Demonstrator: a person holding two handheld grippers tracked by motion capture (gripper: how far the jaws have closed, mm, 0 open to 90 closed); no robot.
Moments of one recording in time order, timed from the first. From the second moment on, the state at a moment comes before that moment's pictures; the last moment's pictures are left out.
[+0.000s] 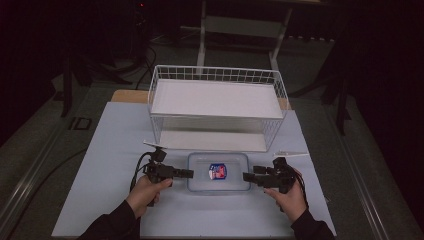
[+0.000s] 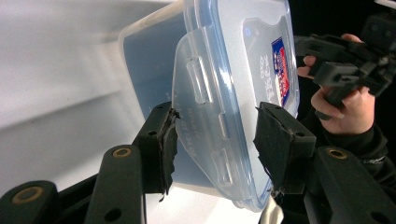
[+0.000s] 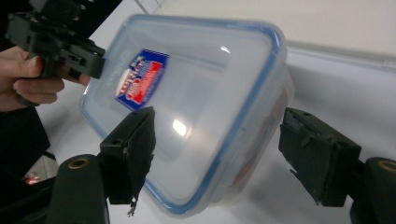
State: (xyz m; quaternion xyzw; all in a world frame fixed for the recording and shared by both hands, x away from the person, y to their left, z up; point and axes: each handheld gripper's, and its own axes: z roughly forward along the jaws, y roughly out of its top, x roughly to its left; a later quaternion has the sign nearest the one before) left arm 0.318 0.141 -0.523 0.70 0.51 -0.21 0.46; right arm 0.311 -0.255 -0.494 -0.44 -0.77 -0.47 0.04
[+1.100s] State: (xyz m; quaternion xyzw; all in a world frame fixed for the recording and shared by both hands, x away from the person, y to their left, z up) left arm 0.291 0.133 -0.510 0.71 0.50 -0.16 0.48; right arm 0.307 -0.259 -0.496 -0.47 -0.74 -0.46 0.11
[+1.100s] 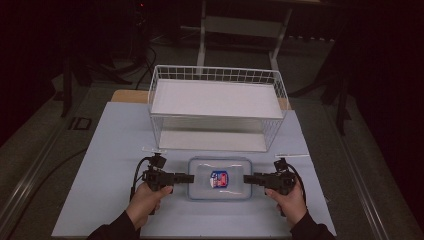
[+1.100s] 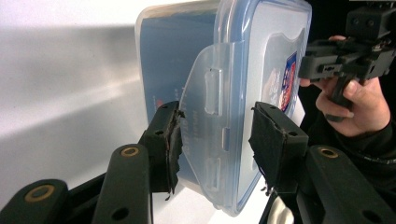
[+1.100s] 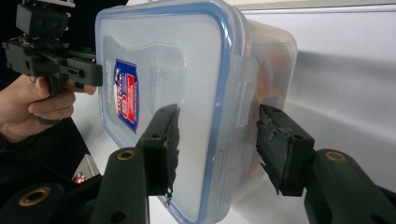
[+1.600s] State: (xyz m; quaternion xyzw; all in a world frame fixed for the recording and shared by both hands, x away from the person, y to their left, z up) left arm 0.289 0.137 -0.461 0.70 0.48 -0.12 0.50; right arm 0.306 -0.256 -0.455 -0.46 -0.74 -0.48 0.08
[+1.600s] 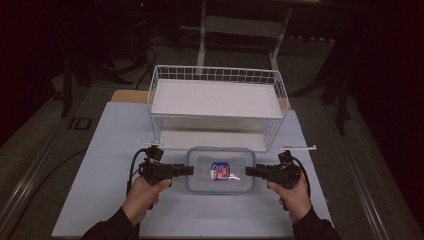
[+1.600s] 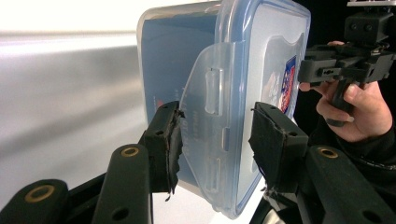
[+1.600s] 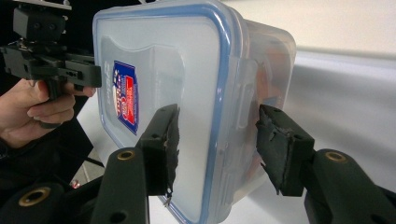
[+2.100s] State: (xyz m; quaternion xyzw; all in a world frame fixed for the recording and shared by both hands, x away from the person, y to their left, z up) left arm 0.301 0.150 -0.388 0.70 0.46 -0.07 0.54; right arm 0.318 -0.244 -0.377 -0.43 -0.74 -0.52 0.04
